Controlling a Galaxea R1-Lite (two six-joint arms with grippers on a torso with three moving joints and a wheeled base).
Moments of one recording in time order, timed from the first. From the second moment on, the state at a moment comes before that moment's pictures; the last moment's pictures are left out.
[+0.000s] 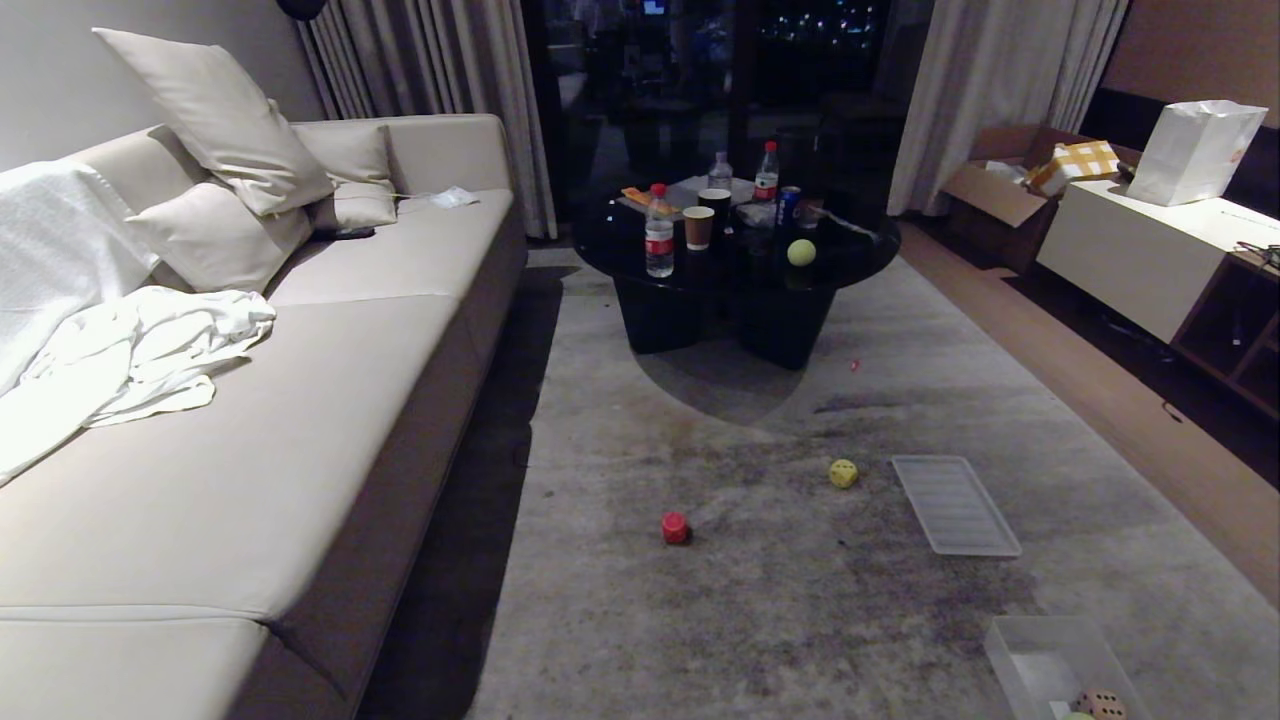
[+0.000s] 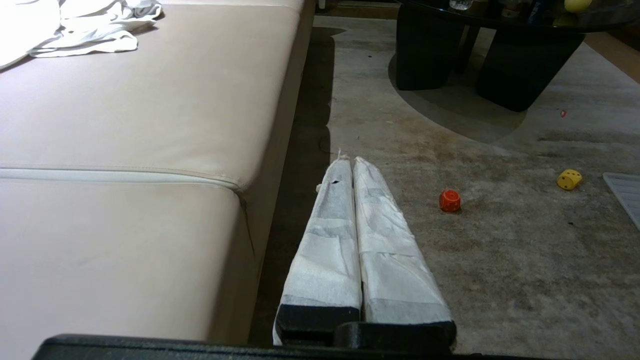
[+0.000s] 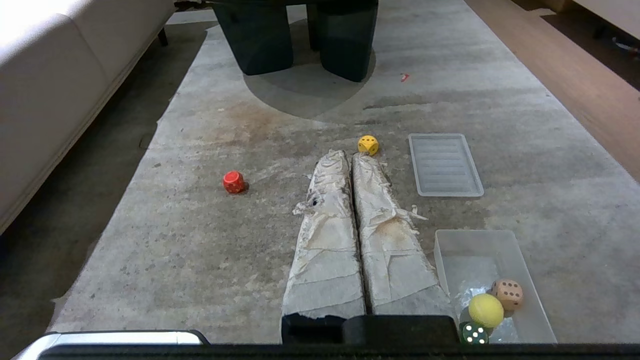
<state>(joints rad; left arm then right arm) 0.00 0.00 0.00 0.00 0.04 -0.03 0.00 0.00 0.00 -0.02 0.00 0.02</state>
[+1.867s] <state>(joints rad) 0.00 0.00 0.00 0.00 0.04 -0.03 0.00 0.00 0.00 -0.03 0.00 0.02</state>
